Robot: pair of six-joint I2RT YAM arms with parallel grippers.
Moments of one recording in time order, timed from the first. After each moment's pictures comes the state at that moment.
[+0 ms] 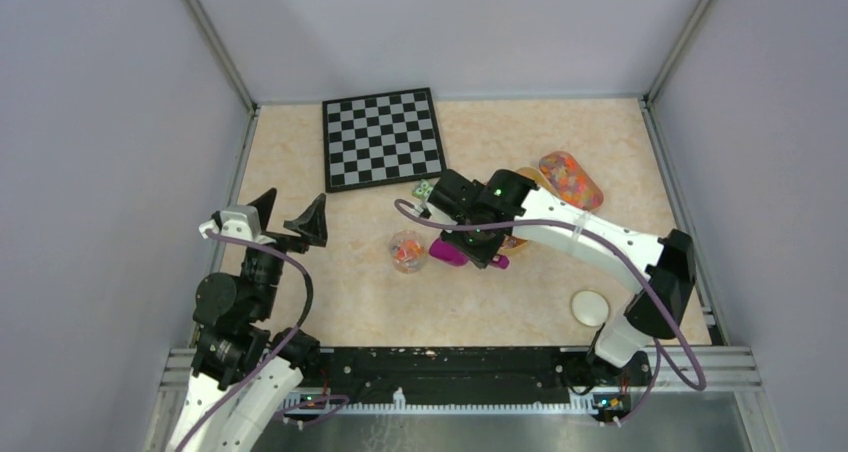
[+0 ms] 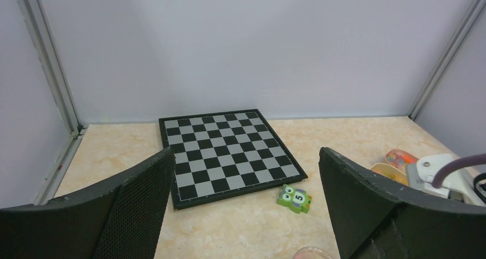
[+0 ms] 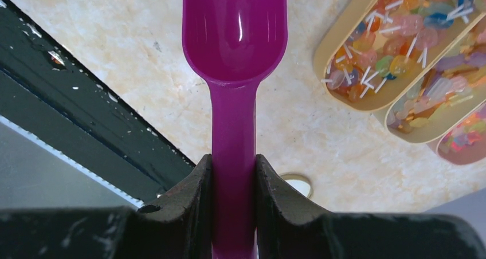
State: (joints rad) left arm -0.41 0.26 0.66 -0.11 -0.19 -0.08; right arm 1.02 1.64 1.61 -1.28 0.12 -0.02
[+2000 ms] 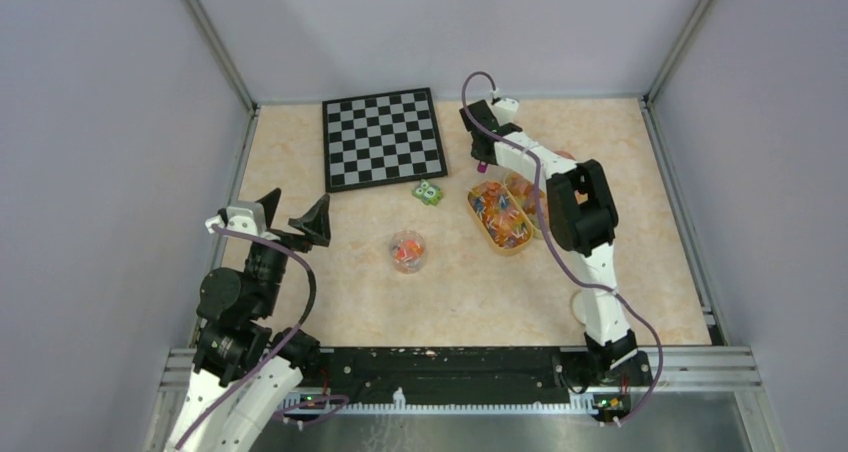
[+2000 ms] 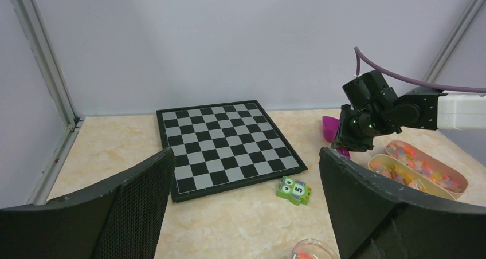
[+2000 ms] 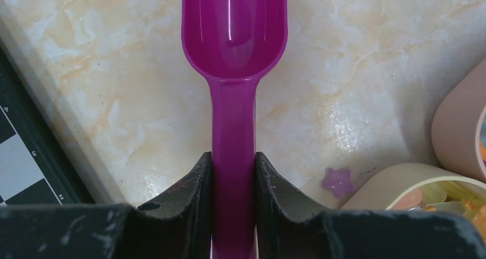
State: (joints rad) left arm -0.41 0.28 0.66 -0.12 -0.20 -0.08; right arm 0.49 2.27 1.85 -0.48 0.53 0.69
